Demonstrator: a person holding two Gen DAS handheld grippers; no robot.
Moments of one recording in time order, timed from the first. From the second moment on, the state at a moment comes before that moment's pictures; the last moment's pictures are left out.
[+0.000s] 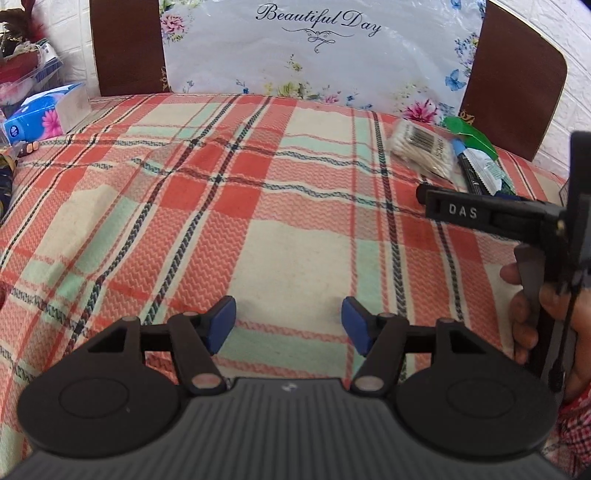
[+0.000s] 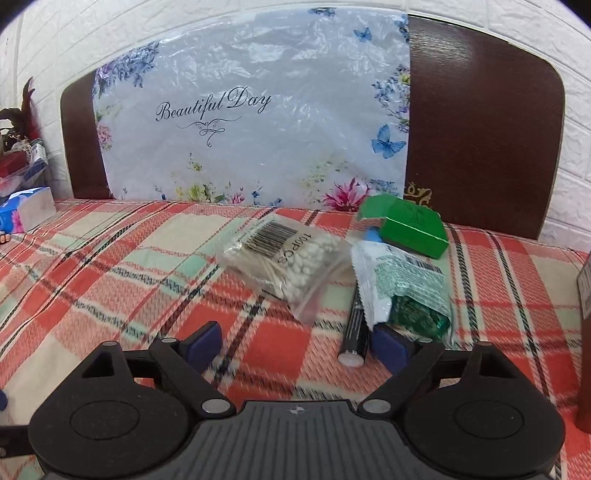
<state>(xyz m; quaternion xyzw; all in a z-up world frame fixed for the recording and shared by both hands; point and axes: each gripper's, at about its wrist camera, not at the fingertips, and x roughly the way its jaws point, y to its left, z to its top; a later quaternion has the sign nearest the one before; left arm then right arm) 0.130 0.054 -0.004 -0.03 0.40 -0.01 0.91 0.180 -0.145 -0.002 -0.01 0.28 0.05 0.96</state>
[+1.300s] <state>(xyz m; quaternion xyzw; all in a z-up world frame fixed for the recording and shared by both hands) 0.106 0.035 0.008 0.00 0.39 -0.01 0.92 0.135 -0.137 -0.001 -0.04 0.28 0.08 0.96</state>
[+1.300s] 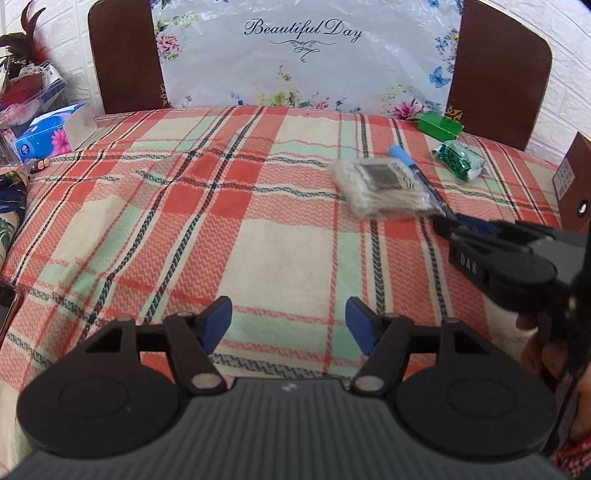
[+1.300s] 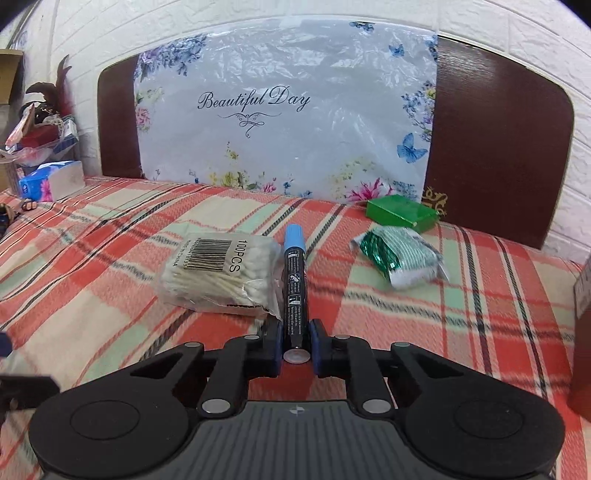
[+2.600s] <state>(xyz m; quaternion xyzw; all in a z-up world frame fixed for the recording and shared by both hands) 0.110 0.031 0.036 -0.06 0.38 -0.12 0.91 -0.005 -0.178 0.005 -0.05 0.28 0.06 0.96</state>
